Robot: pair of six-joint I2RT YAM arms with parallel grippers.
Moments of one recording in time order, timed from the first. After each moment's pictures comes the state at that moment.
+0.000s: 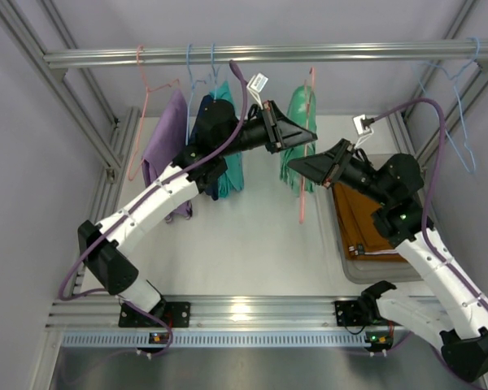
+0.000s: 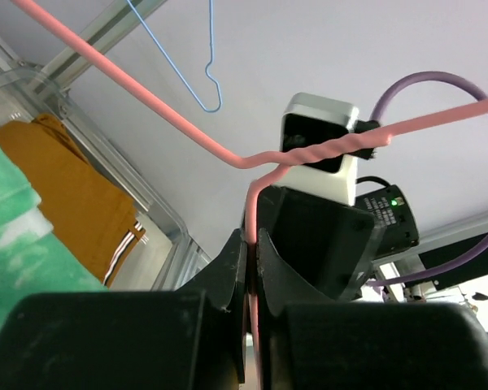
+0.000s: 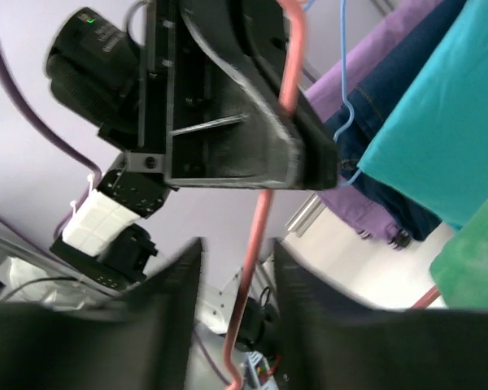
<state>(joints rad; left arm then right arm) -0.75 1.58 1.62 0.09 0.52 -1.05 0.44 0.91 0.97 0.15 -0.57 0.97</state>
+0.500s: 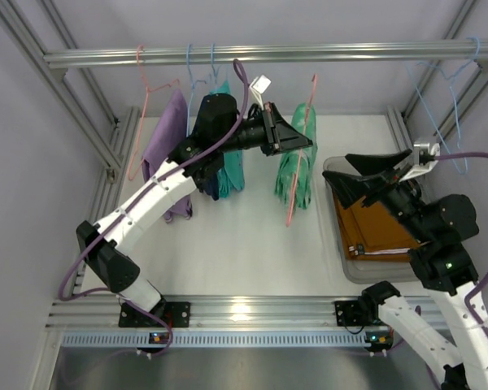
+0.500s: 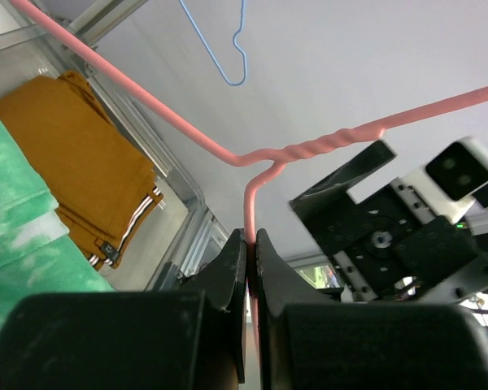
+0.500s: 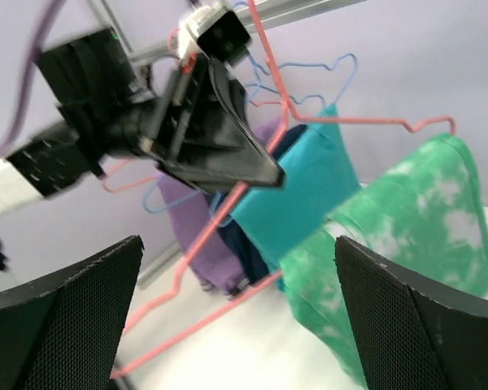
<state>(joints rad) -0.73 1.60 1.70 -0.14 0.56 -1.00 0.38 0.60 1.00 -0.10 -0.32 0.49</state>
